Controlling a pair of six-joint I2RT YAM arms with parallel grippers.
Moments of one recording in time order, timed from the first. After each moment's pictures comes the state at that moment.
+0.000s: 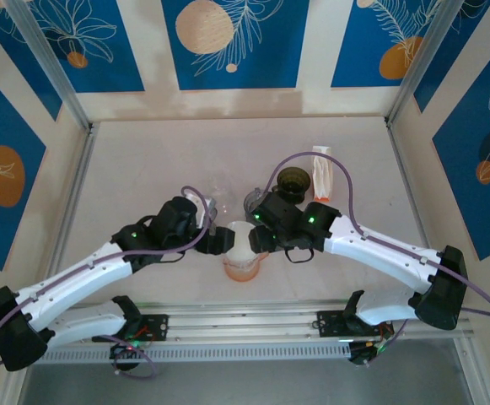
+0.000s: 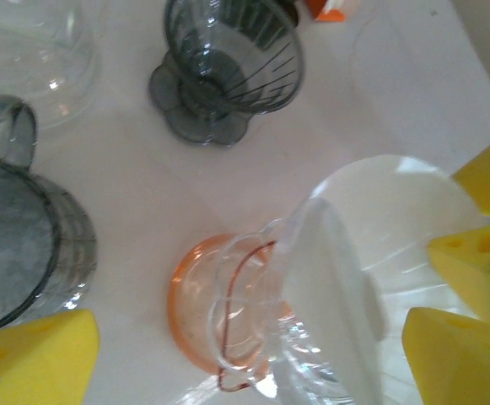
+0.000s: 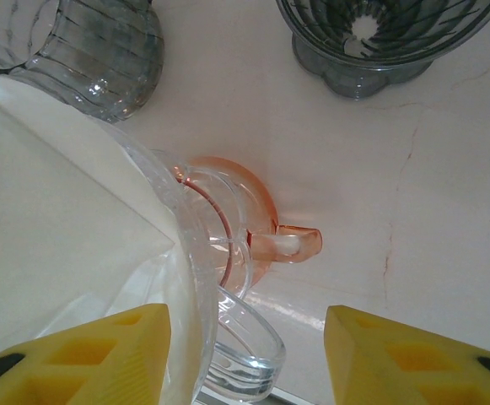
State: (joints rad) left arm -0.84 1.02 0.82 -0.51 0.11 -0.55; right arm 1.00 1.28 1.14 -0.97 0.11 0.70
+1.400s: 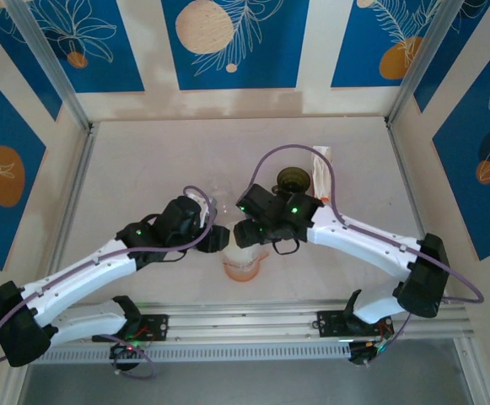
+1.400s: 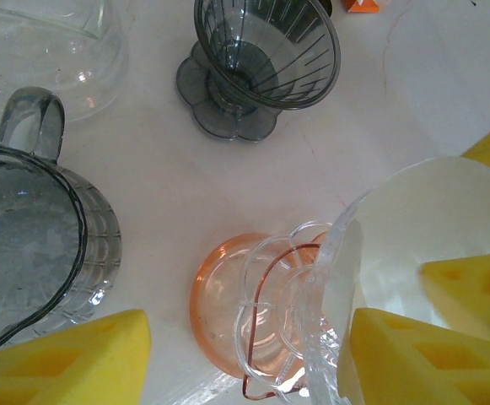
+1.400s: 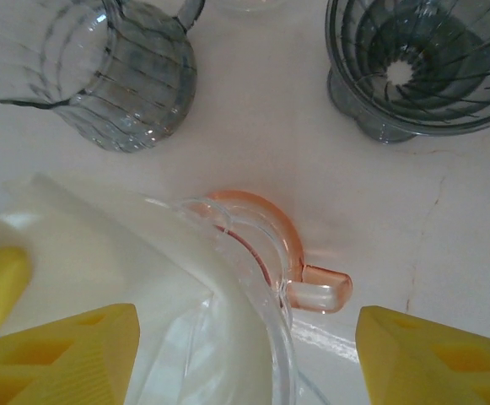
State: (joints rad) left arm -0.84 1.06 0.83 -0.55 0.05 -0.55; right arm 0.99 1.43 1.26 -0.96 0.10 0.64
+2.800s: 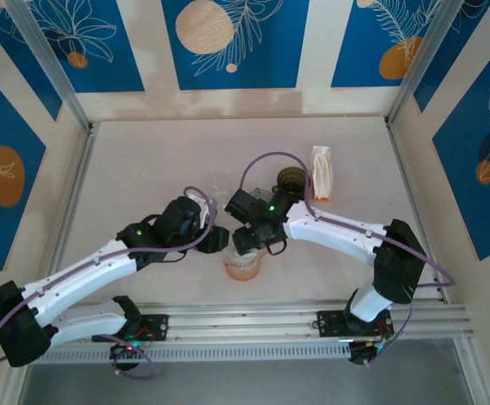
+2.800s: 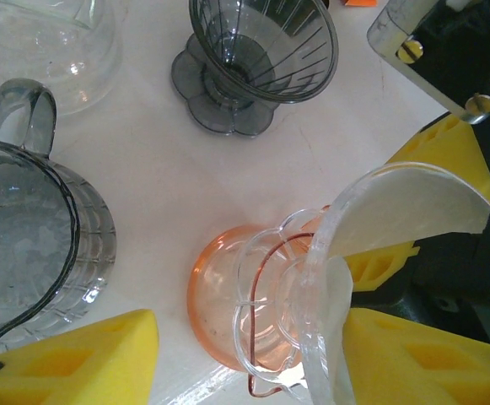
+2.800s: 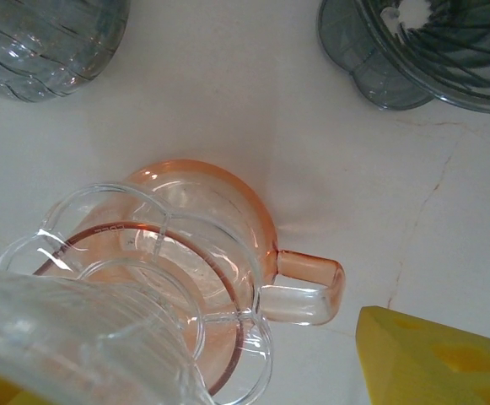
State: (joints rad) left arm -0.83 1.06 0.82 -0.53 0.07 -0.55; right arm 0.99 1.58 1.26 -0.99 0.11 0.57
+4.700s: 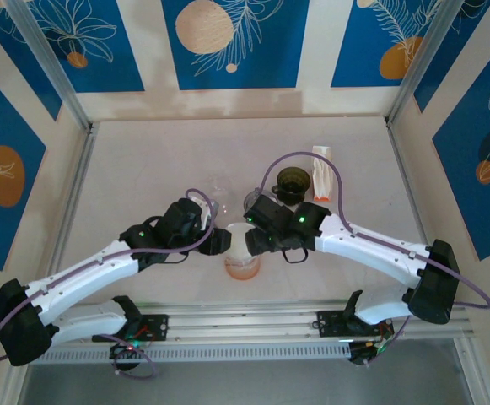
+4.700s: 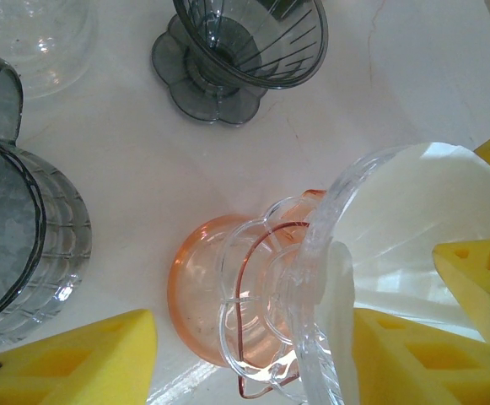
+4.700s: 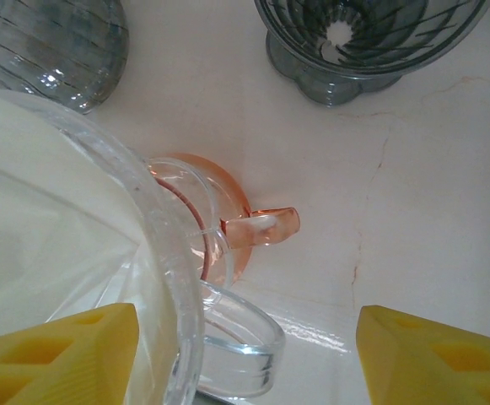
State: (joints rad) left arm -0.83 1.07 0.79 -0.49 0.11 -0.57; right arm 1.02 1.34 1.15 -0.99 0.19 0.66
